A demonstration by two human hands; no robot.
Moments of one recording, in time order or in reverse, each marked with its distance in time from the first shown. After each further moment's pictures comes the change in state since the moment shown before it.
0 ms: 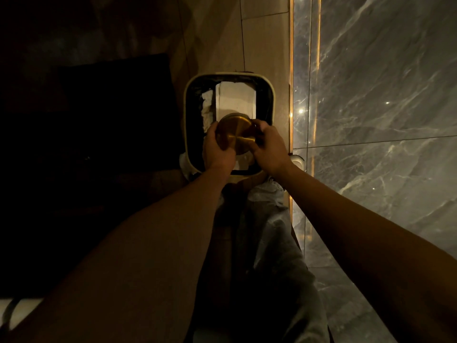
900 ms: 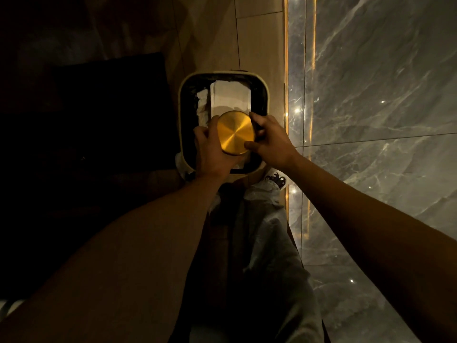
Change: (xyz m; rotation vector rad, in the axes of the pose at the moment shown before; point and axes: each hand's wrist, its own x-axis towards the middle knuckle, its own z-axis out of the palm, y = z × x) left_hand -0.011 -0.003 -0.013 0.435 -0.017 0.401; right_hand -0.004 -0.010 -0.034 -0.050 -0.089 -0.123
